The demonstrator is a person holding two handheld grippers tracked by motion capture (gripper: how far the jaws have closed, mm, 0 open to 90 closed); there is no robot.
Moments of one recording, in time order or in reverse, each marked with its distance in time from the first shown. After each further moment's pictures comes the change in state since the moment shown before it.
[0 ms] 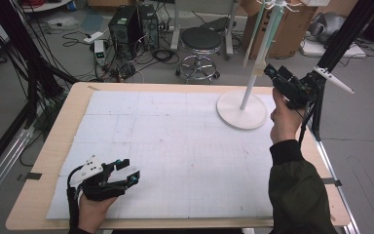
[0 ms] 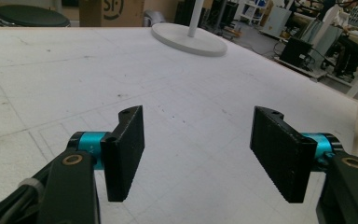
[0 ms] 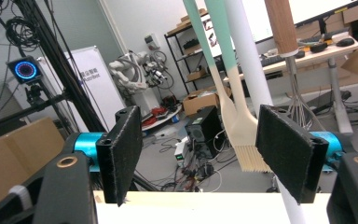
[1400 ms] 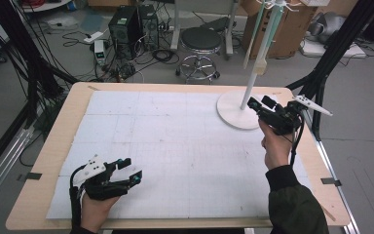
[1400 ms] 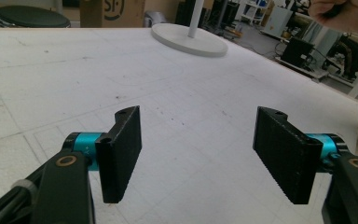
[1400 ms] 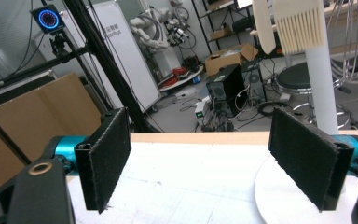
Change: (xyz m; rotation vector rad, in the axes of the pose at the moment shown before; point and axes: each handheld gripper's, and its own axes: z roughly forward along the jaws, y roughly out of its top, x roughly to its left) left arm -0.002 0.000 0.006 0.000 0.003 -0.001; right arm -0.006 -0.068 -0.019 0.173 0.095 -0.008
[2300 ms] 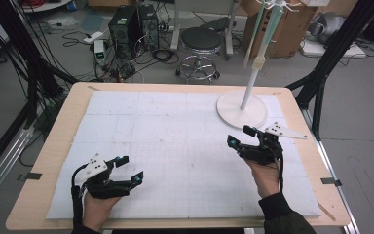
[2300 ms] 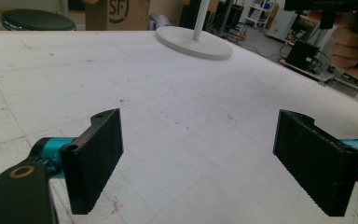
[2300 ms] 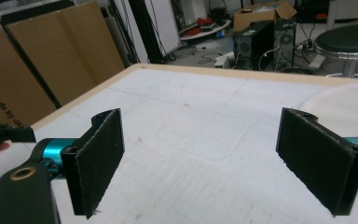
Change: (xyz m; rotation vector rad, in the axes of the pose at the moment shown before) left arm 0.001 0.000 0.005 -0.010 0.020 0.004; right arm 0.035 -0.072 -0.014 0.208 0.088 -0.162
